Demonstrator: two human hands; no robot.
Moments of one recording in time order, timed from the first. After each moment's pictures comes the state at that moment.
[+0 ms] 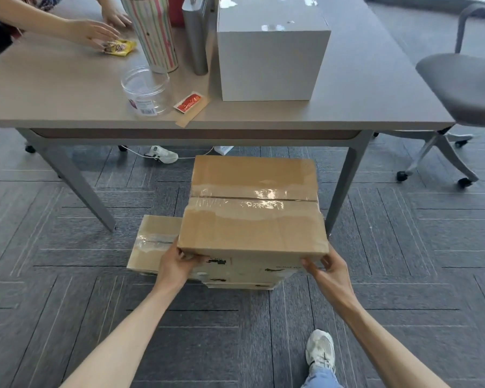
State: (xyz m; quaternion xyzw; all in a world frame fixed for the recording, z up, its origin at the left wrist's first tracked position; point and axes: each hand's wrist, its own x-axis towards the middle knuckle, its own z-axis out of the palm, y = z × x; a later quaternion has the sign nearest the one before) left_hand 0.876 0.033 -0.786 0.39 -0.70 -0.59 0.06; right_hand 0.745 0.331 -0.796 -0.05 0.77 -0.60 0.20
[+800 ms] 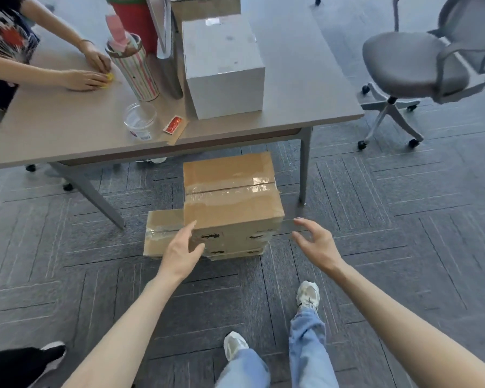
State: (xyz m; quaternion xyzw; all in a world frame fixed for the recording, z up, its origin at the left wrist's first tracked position) left_hand 0.929 0.081 -0.606 0.26 -0.89 -0.38 -0.08; right_hand 0.799 0.386 -0.624 -0.09 0.88 -0.42 0.21
